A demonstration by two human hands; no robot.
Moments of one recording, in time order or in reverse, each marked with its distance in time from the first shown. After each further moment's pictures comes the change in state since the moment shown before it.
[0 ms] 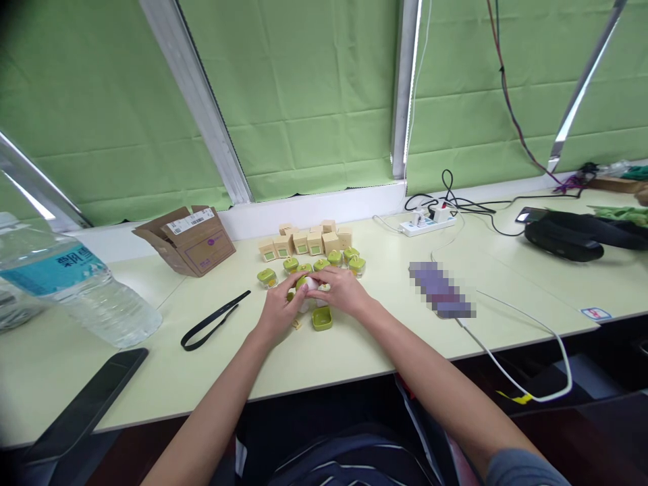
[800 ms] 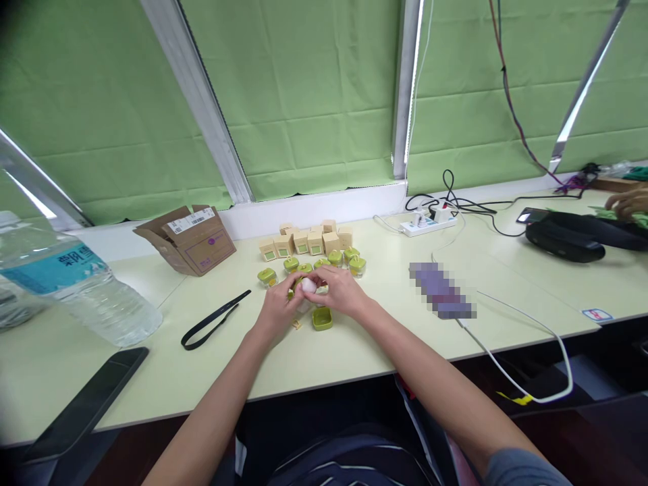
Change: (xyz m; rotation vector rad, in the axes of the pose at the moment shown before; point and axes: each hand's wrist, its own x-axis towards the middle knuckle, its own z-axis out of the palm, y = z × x) left_hand 0.004 0.000 -0.002 0.202 -0.073 0.010; right_hand 0.002 -0.011 0.003 -0.003 0.054 -0.032
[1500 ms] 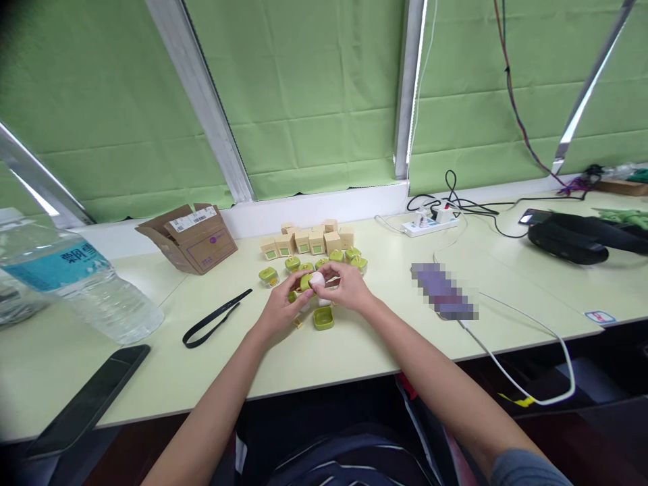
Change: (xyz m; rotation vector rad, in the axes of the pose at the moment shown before) left_hand -0.004 0.011 -0.005 -0.320 -0.080 -0.066; right_hand -0.002 0.003 -0.010 0.431 0.004 0.349
